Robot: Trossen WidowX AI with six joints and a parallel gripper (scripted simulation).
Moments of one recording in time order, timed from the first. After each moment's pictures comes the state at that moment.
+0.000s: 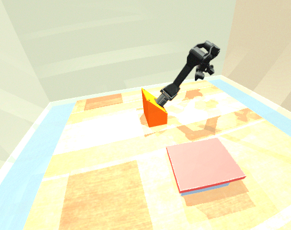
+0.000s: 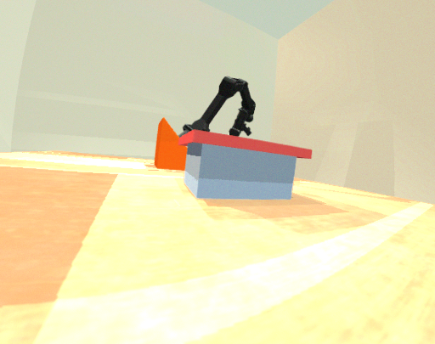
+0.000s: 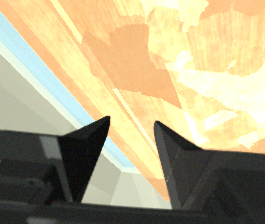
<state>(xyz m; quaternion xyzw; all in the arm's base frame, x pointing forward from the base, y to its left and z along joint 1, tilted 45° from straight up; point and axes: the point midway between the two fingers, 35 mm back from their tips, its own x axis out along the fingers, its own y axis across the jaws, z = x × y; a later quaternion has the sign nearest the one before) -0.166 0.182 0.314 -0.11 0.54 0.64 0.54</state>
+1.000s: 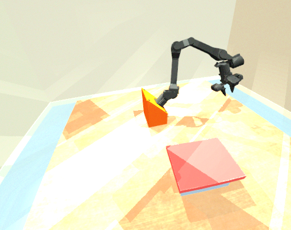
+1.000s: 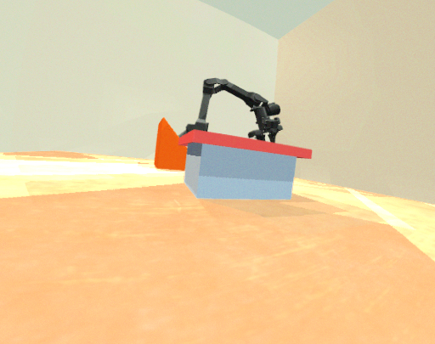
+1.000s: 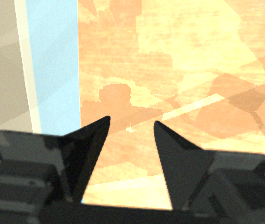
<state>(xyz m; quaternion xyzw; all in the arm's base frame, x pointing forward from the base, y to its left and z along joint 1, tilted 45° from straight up) 0.070 0.251 0.357 0.41 0.55 0.37 0.63</state>
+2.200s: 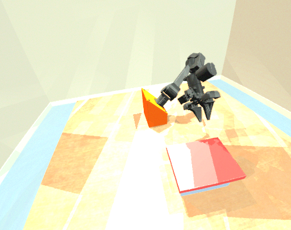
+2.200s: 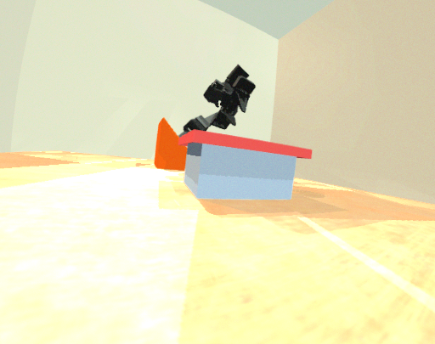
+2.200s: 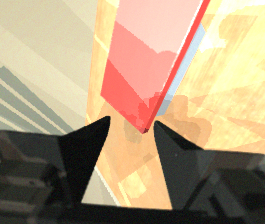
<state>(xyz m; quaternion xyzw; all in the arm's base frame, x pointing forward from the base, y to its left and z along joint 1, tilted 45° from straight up) 0.290 0.013 0.152 0.82 0.36 -0.12 0.43</state>
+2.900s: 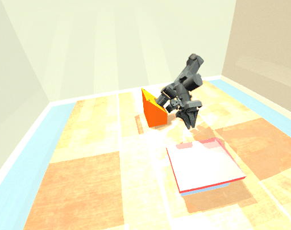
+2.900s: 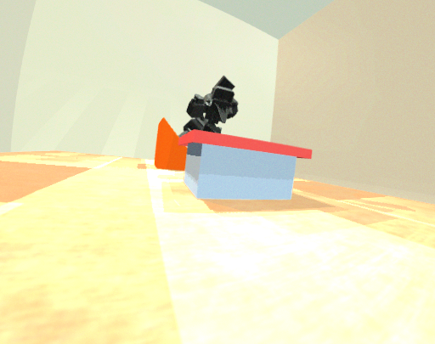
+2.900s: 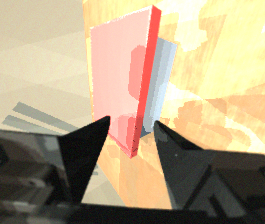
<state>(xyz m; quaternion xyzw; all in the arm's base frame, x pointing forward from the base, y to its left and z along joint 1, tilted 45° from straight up) 0.277 0.009 0.089 0.86 0.32 -0.16 0.35</state>
